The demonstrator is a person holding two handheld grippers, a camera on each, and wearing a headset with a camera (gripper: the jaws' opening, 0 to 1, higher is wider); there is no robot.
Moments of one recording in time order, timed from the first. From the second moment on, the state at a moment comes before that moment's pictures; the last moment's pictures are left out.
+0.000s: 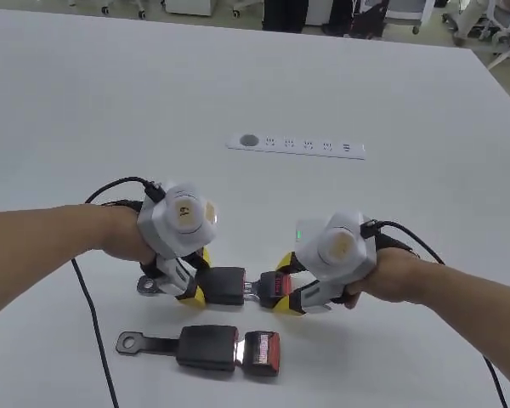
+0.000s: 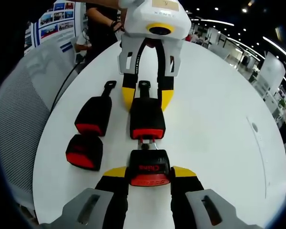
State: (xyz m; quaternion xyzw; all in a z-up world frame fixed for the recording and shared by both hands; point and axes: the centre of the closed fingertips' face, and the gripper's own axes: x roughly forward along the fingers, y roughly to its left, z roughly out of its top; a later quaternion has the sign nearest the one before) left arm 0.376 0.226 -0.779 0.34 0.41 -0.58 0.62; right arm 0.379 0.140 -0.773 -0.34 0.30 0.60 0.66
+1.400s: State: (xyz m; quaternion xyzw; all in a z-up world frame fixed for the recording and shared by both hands) left arm 0.375 0.225 -0.780 0.36 0.40 -0.59 0.61; right arm 0.376 0.159 -0.774 -0.34 0.29 0.60 0.66
